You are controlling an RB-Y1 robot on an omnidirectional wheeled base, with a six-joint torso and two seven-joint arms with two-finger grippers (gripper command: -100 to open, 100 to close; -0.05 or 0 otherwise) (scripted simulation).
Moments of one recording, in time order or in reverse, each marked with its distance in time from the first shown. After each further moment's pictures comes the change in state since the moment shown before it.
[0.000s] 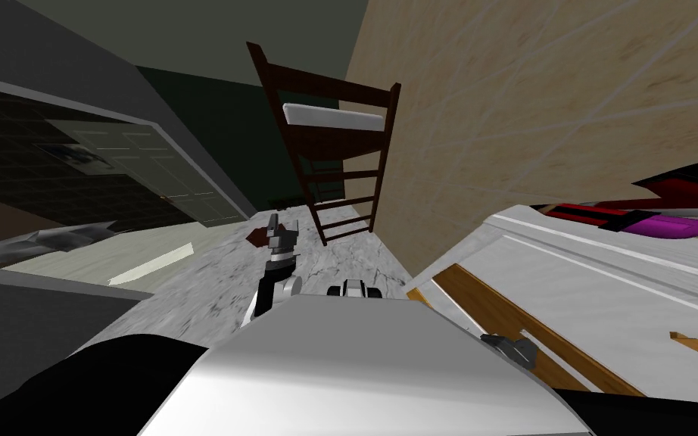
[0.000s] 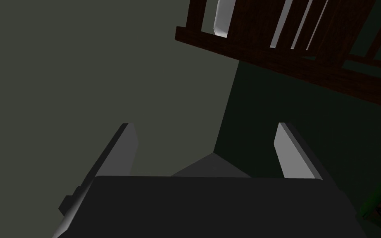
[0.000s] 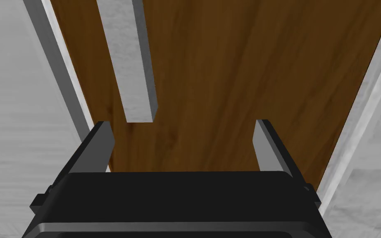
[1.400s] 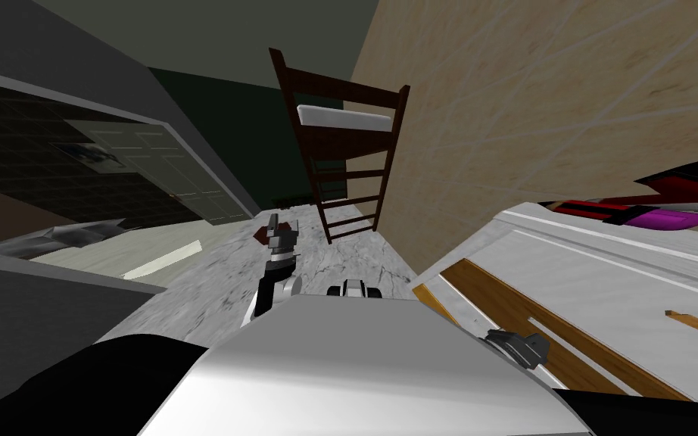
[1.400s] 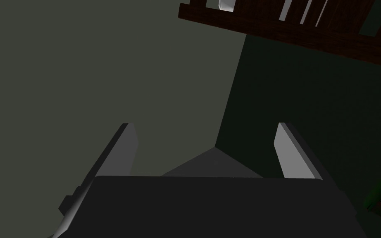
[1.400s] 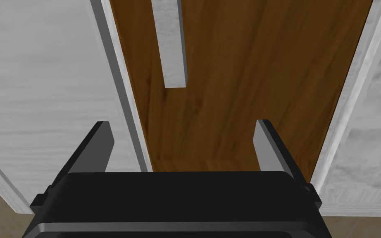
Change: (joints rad) left arm 0.000 0.000 0.000 0.000 0.000 0.000 0.000; right arm 0.000 -0.074 -0.018 -0.039 -0.023 -0.053 -0.015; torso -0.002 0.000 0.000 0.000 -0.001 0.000
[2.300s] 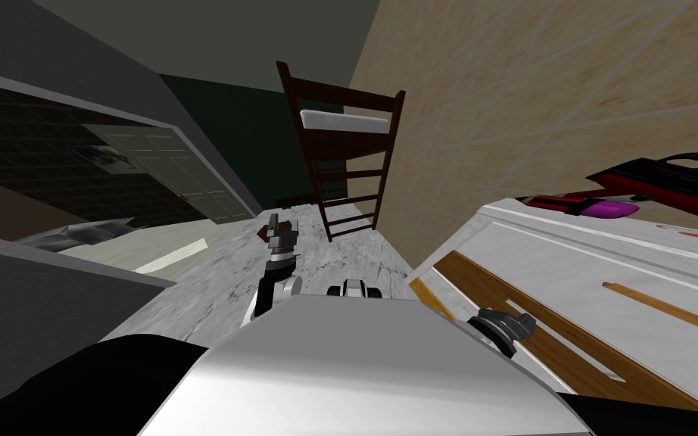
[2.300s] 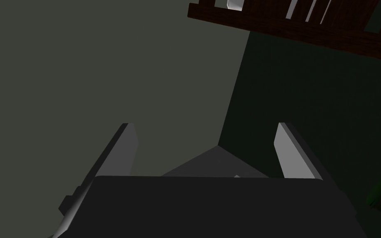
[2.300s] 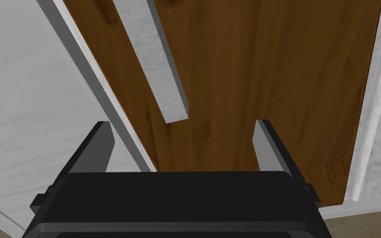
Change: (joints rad) left arm 0.000 0.000 0.000 0.000 0.000 0.000 0.000; right arm -0.073 -0.076 -0.037 -0.055 -0.077 -0.153 -0.065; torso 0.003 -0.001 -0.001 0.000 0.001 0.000
